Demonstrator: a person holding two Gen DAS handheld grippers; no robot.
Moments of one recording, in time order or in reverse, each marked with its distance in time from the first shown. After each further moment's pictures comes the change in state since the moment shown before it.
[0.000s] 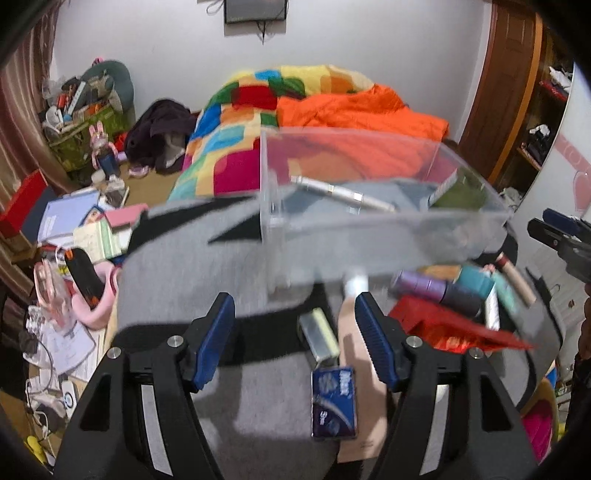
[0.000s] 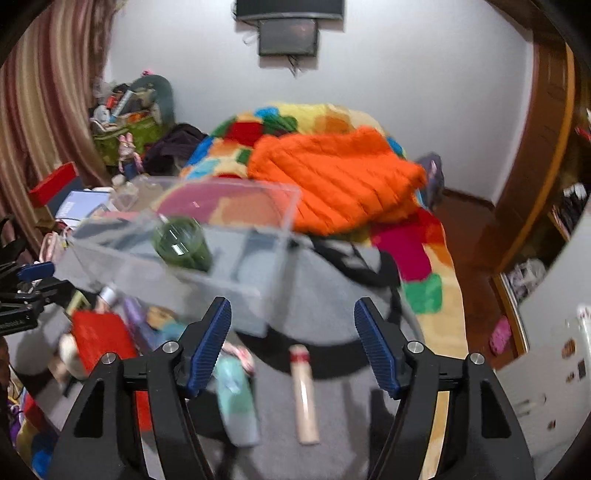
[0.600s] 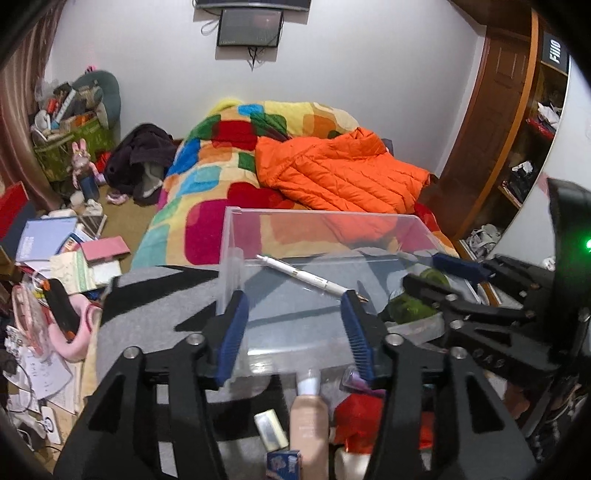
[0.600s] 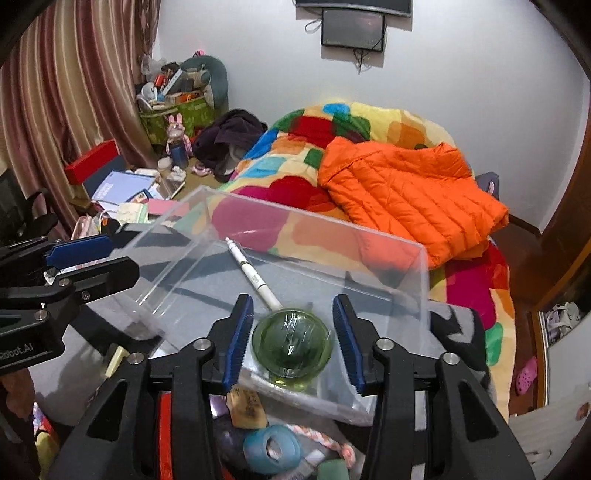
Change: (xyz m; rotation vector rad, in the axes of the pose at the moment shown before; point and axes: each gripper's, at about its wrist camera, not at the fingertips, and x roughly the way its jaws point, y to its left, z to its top) left arm -0.016 -0.016 0.069 -0.035 -0.130 -0.090; right arm 0.041 0.086 0.065 -0.141 0.003 0.167
